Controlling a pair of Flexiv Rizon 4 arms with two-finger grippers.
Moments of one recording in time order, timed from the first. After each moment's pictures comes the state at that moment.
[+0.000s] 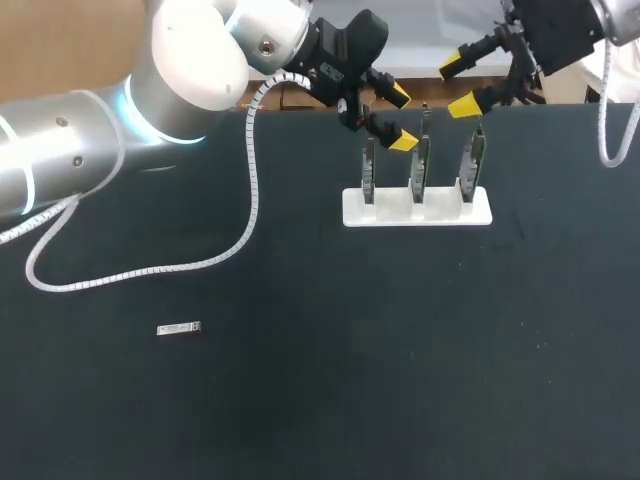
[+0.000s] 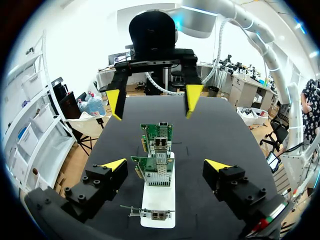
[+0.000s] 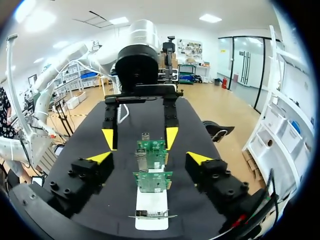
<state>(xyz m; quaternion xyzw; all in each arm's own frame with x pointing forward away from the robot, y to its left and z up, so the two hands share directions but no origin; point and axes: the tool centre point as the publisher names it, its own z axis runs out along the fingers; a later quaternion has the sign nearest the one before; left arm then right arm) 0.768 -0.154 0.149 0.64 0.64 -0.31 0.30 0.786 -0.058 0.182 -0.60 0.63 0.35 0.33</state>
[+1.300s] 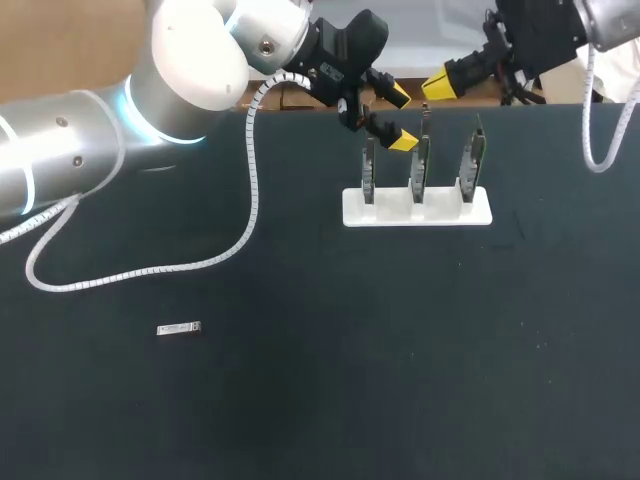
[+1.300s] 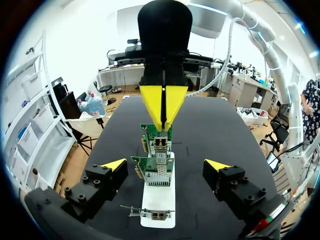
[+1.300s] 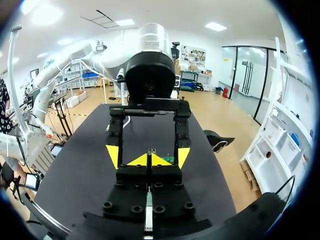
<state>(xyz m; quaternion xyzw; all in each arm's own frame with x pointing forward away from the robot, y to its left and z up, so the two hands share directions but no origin) 0.768 -0.154 0.149 0.64 0.64 -0.31 0.30 0.772 -0.026 0.191 -0.61 0.61 0.36 0.36</state>
